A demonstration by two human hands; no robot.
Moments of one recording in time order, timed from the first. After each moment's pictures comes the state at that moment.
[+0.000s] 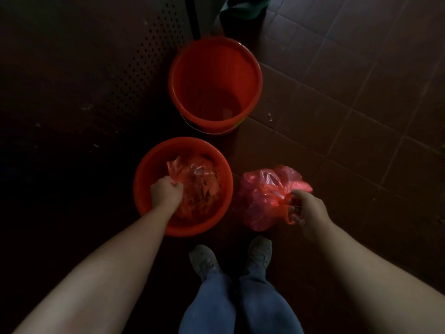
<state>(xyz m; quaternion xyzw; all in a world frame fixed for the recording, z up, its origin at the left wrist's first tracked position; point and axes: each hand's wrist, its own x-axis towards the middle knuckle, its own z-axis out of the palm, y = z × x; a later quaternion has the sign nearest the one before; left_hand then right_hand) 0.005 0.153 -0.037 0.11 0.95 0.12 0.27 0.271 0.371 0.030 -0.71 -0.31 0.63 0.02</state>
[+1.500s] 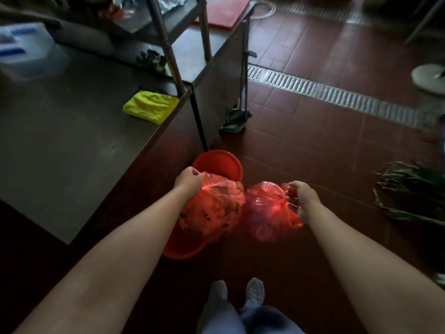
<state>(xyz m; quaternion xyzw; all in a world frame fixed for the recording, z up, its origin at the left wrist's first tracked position) -0.010 0.268 0.429 0.16 0.90 0.26 0.31 0.257 0.449 0.420 -0.65 -0.34 0.67 0.14</state>
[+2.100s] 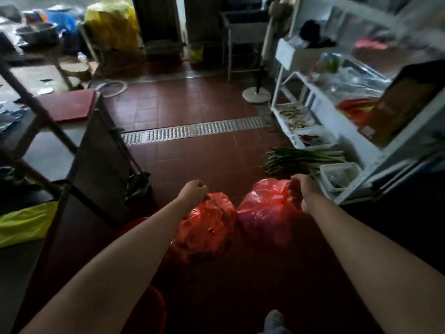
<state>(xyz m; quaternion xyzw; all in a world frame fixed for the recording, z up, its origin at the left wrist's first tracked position) 0.193 0.448 0.545 0.48 0.73 0.25 0.42 0.515 0.462 0.575 -0.68 -0.21 0.56 0.41</state>
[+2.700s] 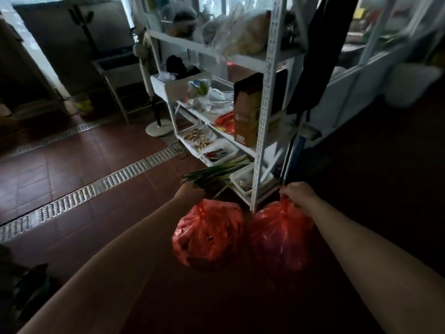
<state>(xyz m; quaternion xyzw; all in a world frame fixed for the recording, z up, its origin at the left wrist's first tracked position) 0.624 0.564 0.587 0.64 0.60 0.17 0.45 0.925 0.403 0.621 -0.82 -0.33 0.34 0.32</state>
